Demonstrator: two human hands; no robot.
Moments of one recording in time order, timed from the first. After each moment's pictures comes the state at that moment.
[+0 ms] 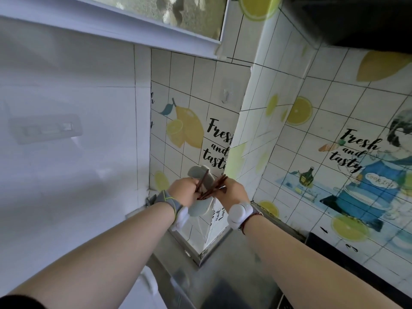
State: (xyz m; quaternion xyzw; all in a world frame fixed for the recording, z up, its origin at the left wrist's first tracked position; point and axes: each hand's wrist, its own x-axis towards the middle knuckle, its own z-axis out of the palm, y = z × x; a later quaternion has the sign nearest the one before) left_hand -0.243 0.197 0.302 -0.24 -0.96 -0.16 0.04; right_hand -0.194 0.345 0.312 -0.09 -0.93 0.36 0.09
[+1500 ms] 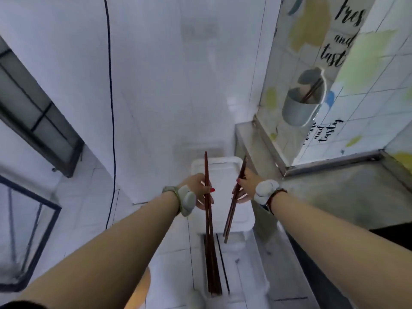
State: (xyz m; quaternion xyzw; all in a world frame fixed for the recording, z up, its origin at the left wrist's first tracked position) left_hand 0.065 0.077 0.157 0.23 -0.76 -0.57 -0.20; right_hand -0.017 0.252 0.150 0.05 -0.80 0.48 -0.37
